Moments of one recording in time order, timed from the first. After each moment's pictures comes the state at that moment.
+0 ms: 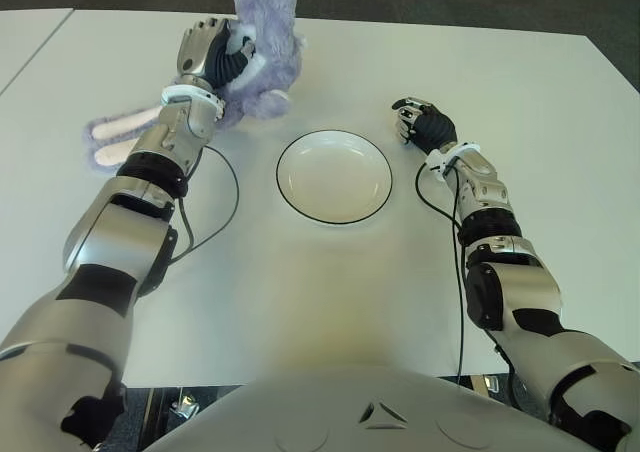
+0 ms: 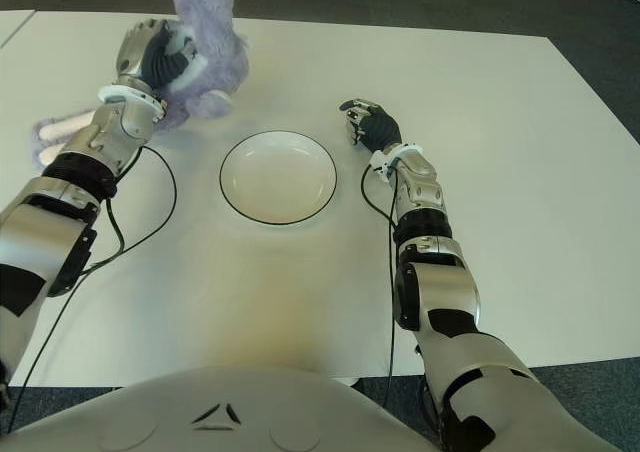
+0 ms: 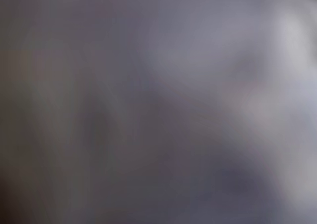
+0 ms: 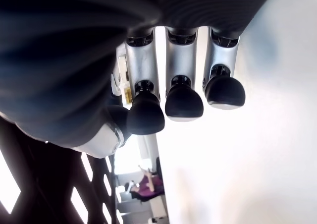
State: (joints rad) left arm -0.90 0.46 -0.32 1.01 0.56 -0.37 0.50; right arm -0.71 -0.24 -0.16 0.86 0.22 0.08 0.43
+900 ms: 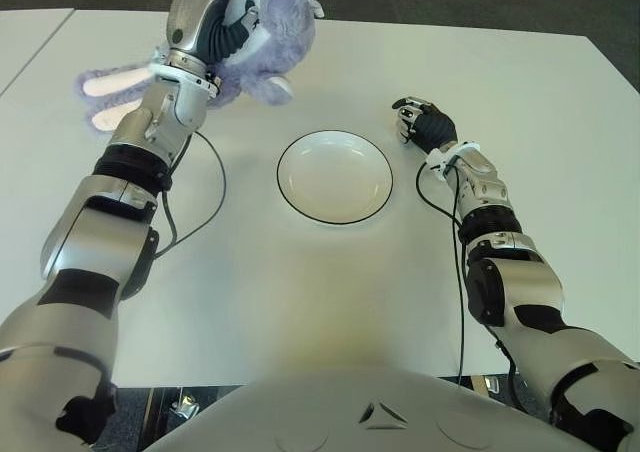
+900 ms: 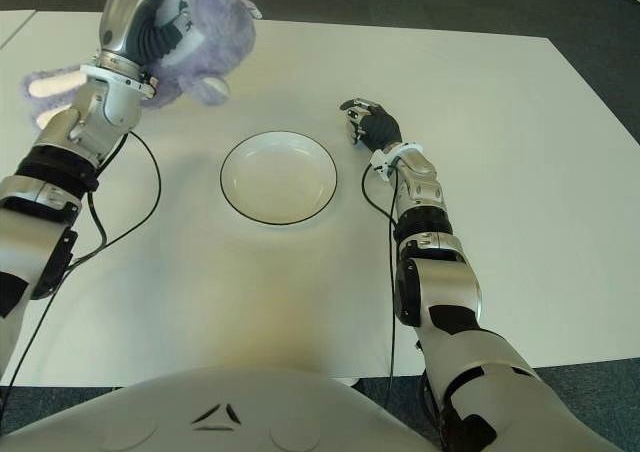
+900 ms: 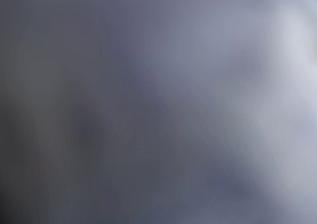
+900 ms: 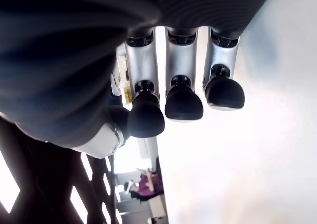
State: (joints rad) left arm -0.87 0.52 -0.30 0.82 0.64 -0.46 0.55; right arm -0.73 -0.25 -0.15 0.92 0.22 0.05 0.44
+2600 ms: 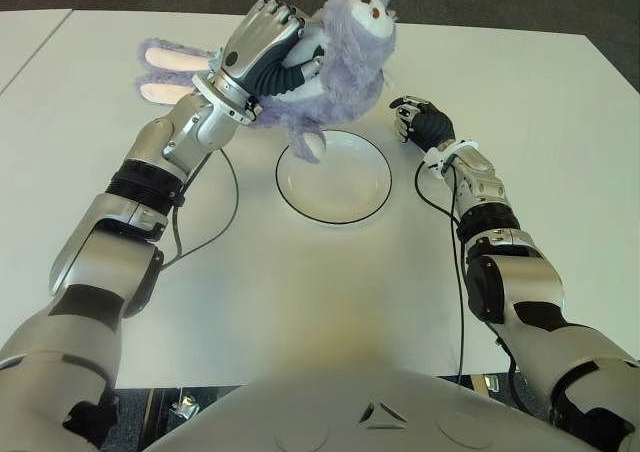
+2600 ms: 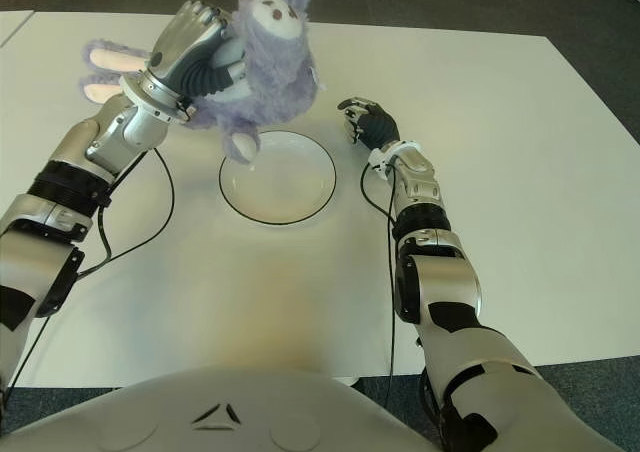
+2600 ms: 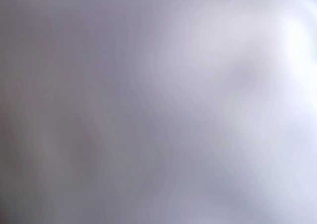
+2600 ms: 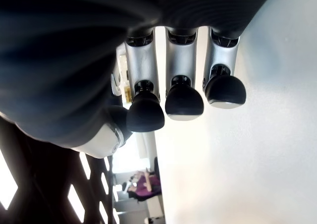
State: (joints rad) left arm -0.77 0.49 -0.33 0.55 0.68 -0.71 0.40; right arm -0.75 -0.25 -0.13 0.95 0.21 0.02 0.43
